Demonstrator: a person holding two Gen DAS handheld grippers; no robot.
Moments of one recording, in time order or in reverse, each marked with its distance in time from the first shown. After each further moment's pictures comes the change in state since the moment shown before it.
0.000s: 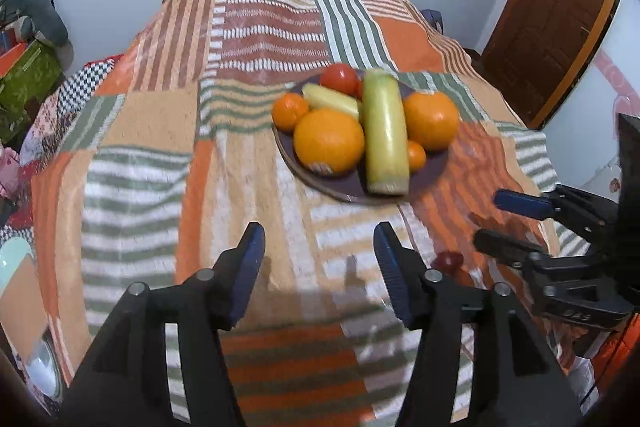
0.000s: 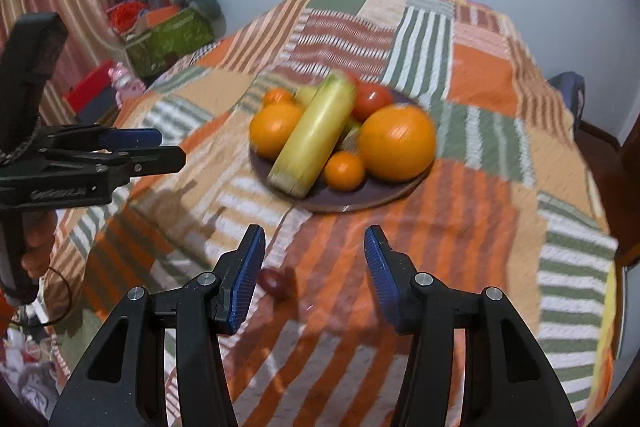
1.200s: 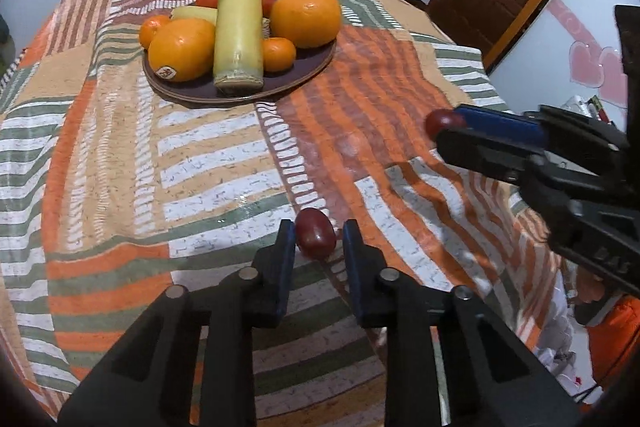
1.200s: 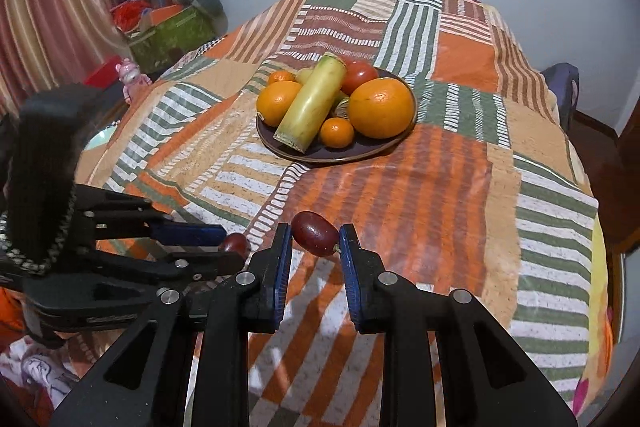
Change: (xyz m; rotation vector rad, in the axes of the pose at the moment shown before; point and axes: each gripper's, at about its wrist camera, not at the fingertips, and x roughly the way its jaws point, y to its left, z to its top) left arm 0.026 -0.080 -0.053 0.104 0.149 -0.158; right arm -0.043 -0.005 -0.031 0.016 -0.014 -0.014
